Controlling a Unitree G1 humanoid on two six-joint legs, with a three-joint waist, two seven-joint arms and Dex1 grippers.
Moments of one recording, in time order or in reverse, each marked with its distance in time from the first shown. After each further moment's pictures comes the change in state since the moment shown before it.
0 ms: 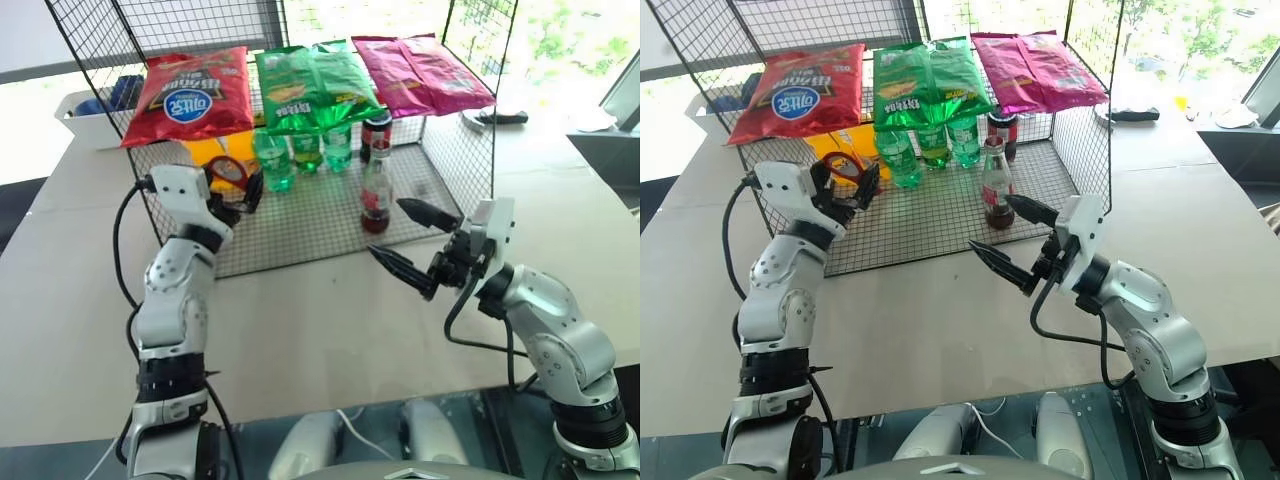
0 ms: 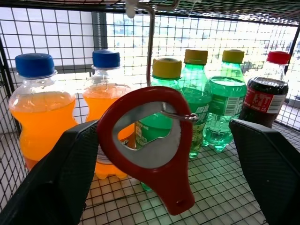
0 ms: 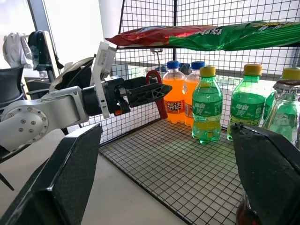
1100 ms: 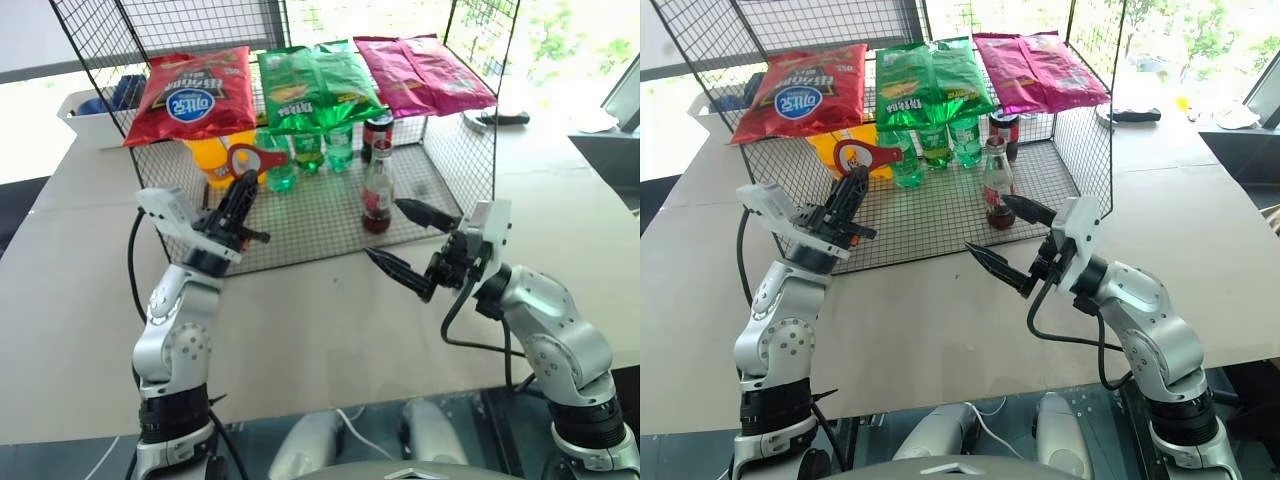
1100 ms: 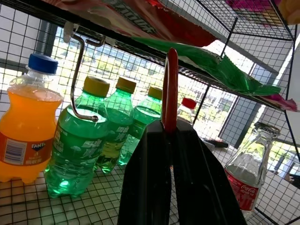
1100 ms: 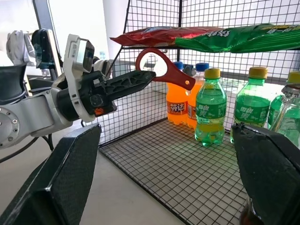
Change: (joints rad) left arm 0.164 -0.070 0.031 -0.239 -0.404 0.119 -0.128; right arm -0.001 0.004 0.013 0.001 -0.023 -0.014 0.011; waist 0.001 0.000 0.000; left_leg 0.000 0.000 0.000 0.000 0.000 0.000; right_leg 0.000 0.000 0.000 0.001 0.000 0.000
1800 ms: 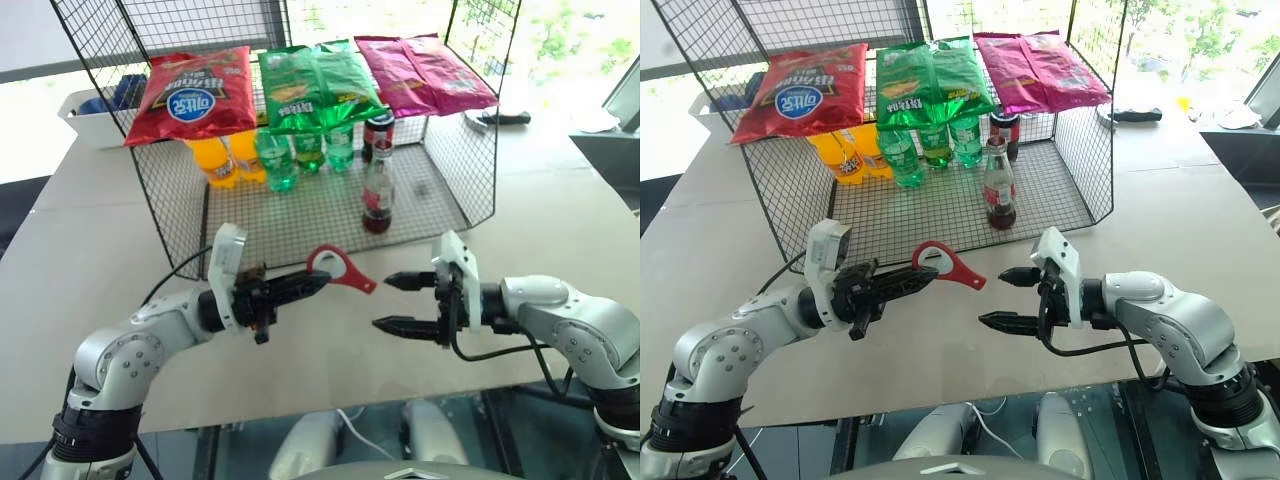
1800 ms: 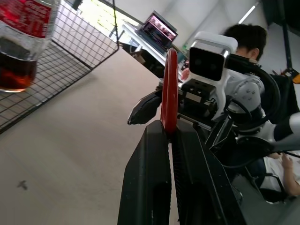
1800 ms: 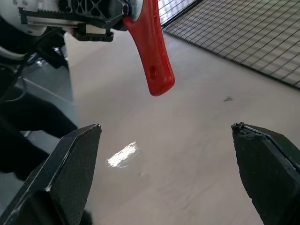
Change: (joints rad) left arm 0.063 0.423 -0.158 -0.064 -0.358 0.529 -0.501; right arm -0.105 -0.261 0.062 0.023 0.270 0.597 0.135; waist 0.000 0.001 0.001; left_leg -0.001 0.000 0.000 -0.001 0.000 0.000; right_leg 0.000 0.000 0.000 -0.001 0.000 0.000
